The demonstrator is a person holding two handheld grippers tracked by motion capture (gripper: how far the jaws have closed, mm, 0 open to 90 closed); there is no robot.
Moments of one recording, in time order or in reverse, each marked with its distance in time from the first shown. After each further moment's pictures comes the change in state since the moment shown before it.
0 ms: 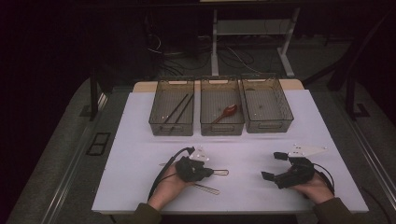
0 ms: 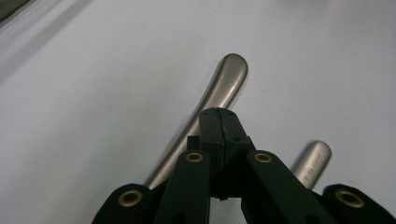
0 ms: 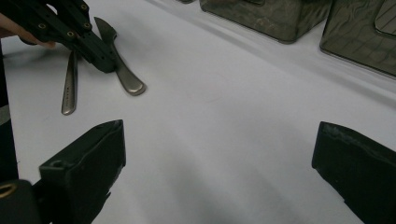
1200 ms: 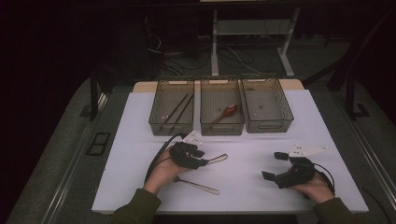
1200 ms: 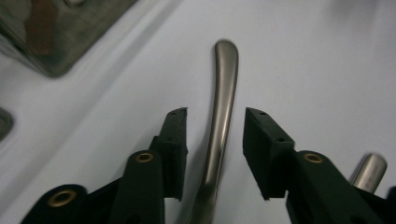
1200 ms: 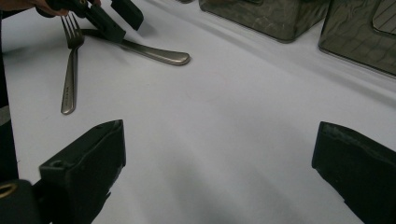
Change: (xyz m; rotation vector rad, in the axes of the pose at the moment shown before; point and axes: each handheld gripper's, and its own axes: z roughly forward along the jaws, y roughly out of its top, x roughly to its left) left arm 0.040 0.007 -0.016 0.015 0.029 -0.005; right arm -0.001 -0.001 -0.001 -0.003 -0.002 0.009
